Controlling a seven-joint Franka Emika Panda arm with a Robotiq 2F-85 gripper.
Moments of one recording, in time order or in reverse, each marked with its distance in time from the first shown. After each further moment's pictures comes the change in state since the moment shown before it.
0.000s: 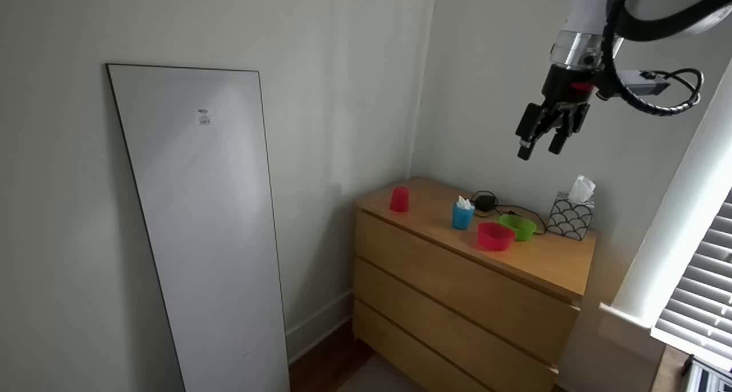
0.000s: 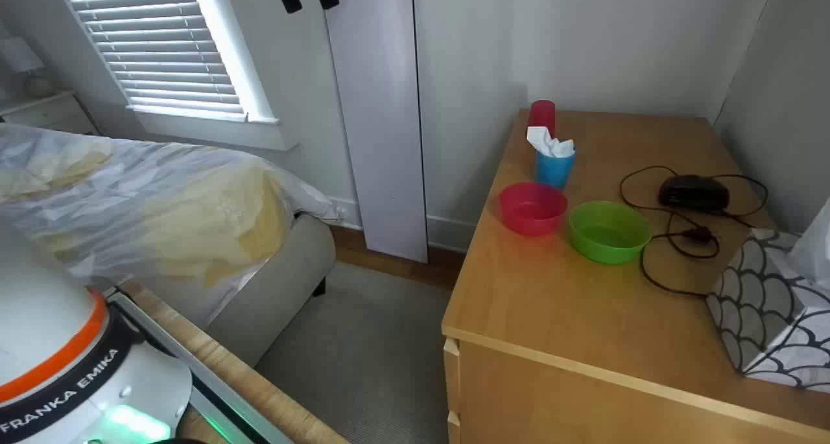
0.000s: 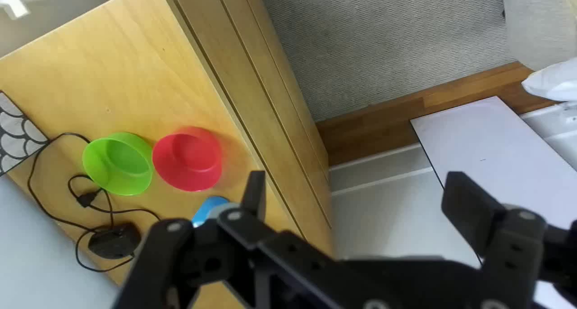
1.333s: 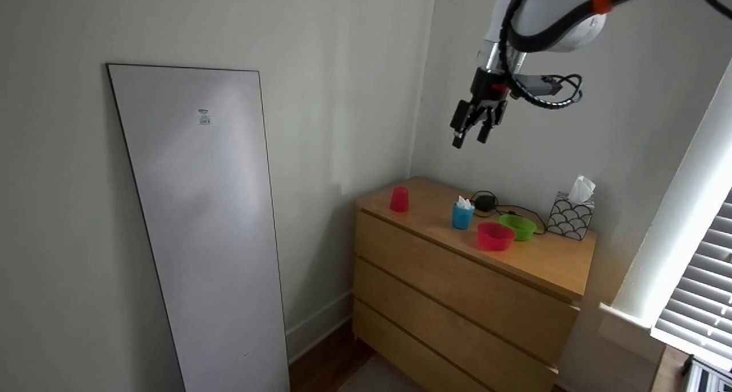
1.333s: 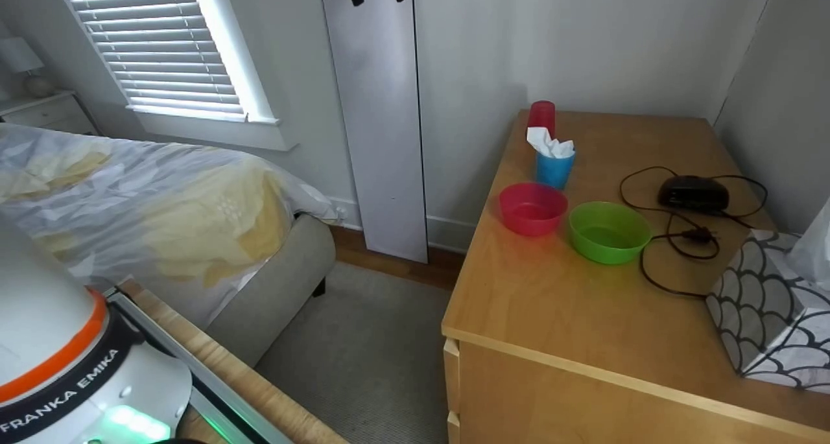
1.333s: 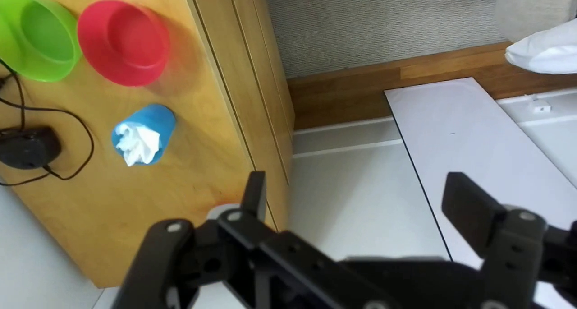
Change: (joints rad) arm 0.033 0.459 -0.023 0.356 0.015 0.145 -0.150
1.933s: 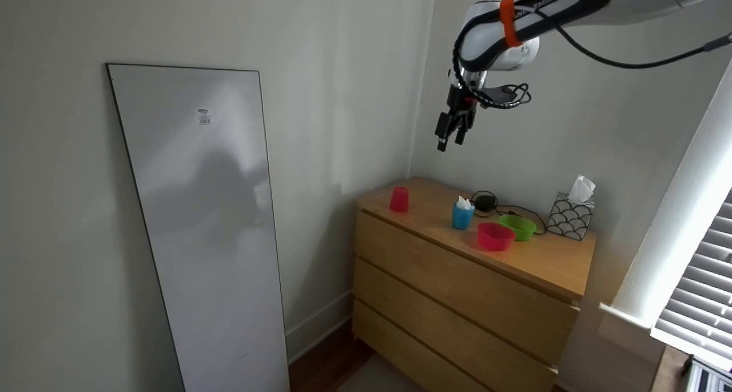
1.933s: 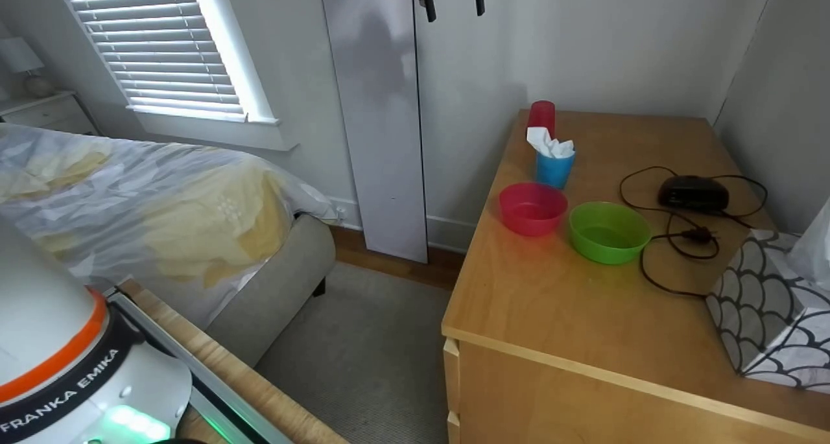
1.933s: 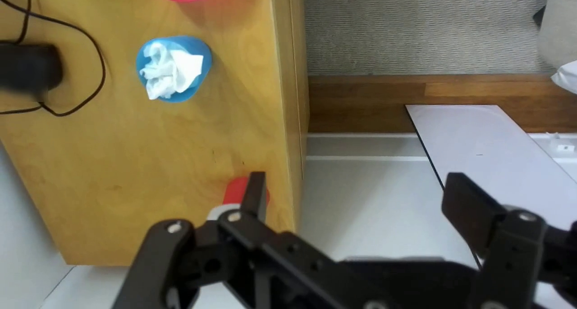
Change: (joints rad) arm -0.036 0.408 -0.085 0.422 0.012 -0.067 -0.282
